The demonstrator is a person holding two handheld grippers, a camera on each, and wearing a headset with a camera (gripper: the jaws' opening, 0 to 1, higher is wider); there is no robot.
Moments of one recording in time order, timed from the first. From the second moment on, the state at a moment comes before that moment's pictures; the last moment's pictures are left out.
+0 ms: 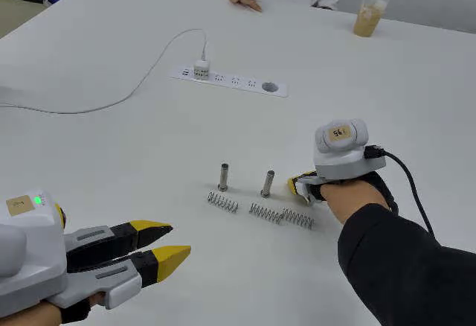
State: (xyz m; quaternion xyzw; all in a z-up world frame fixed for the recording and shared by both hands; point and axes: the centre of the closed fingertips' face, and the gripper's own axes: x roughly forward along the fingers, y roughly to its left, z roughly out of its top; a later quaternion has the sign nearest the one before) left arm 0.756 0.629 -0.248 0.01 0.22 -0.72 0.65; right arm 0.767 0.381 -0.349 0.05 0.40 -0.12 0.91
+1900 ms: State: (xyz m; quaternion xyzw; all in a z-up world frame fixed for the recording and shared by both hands) left arm 0.750 0.628 -0.244 0.02 0.20 -0.73 0.65; right arm 0.719 0.400 -0.297 0.02 0.28 -0.13 0.95
